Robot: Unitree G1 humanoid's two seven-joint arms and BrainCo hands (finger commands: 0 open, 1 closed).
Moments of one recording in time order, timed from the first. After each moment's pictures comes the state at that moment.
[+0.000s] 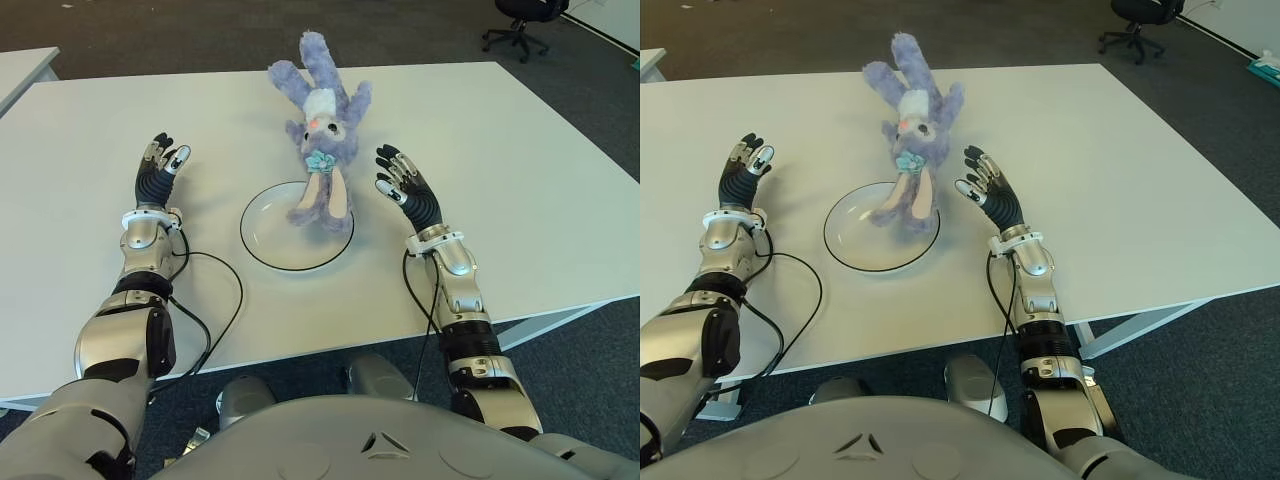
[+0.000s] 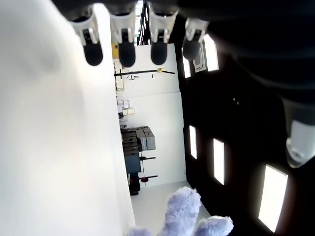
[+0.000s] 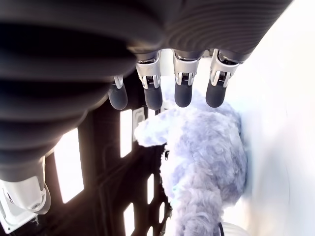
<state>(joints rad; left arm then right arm) -0.53 0.36 0.29 1.17 -0.10 -0.55 -0.10 -0.22 -0.09 -0.02 0.35 0.08 -0.27 0.31</state>
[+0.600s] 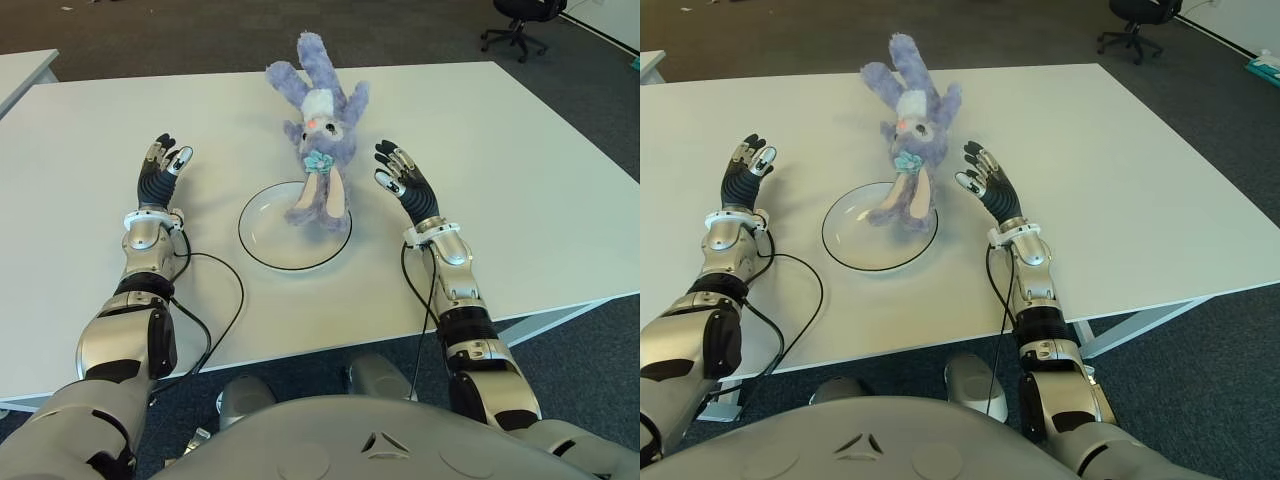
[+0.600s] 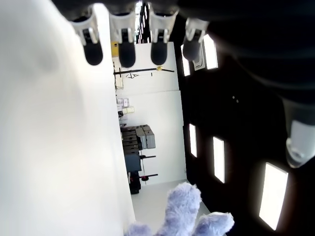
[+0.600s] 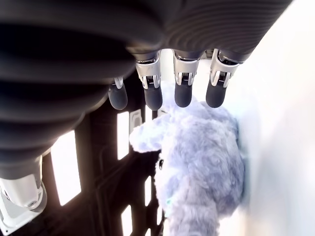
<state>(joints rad) -0.52 0.35 0.28 1.16 -0.10 -0.54 -0.10 -0.33 -0.10 -0.02 0.50 0.08 -0.32 0.30</state>
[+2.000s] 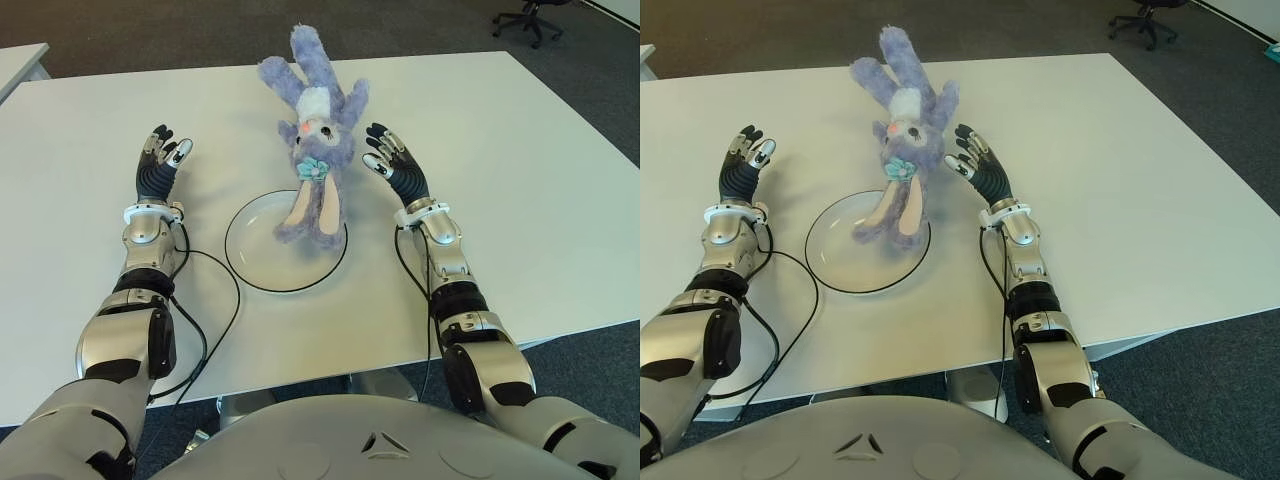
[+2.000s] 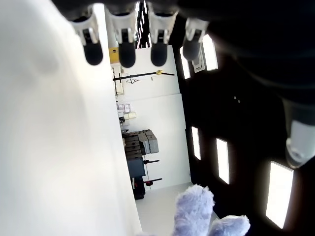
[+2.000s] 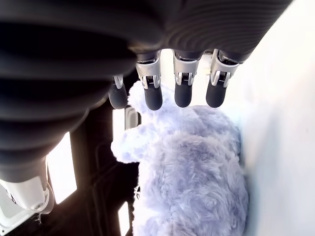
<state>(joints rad) -0.52 0.34 0.25 1.12 -0.09 -0.53 -0.05 -0.44 -0.09 0.00 0.62 0.06 -0.35 0.27</state>
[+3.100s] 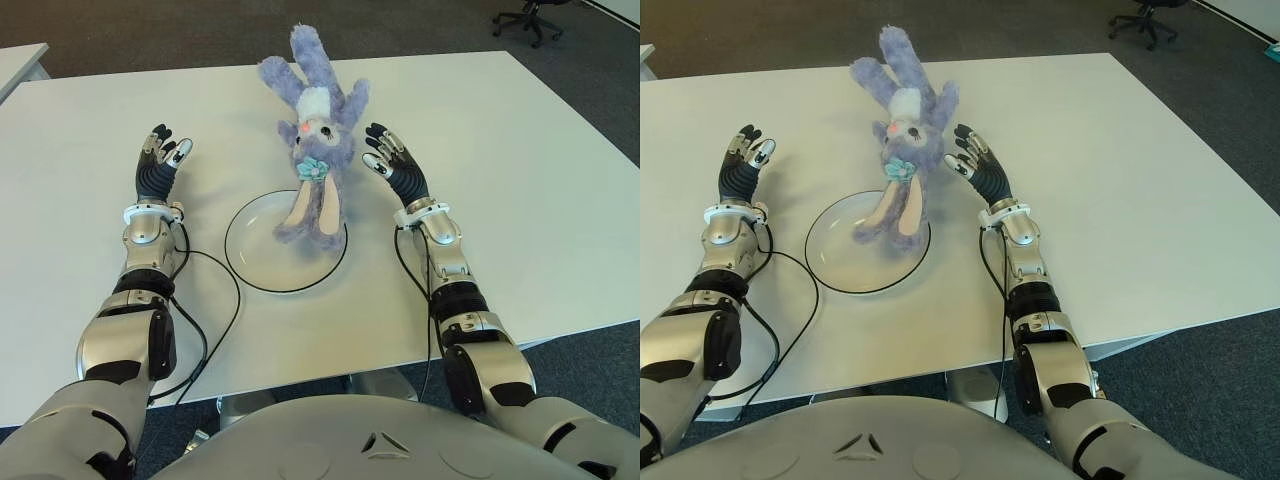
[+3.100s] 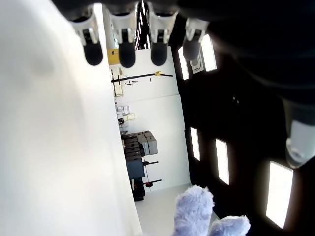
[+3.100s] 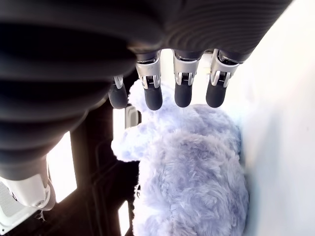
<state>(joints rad) -0.51 0.34 0.25 1.11 -0.09 -0.53 -0.04 -0.44 -0.09 0.00 0.62 0.06 -0.35 0.27</state>
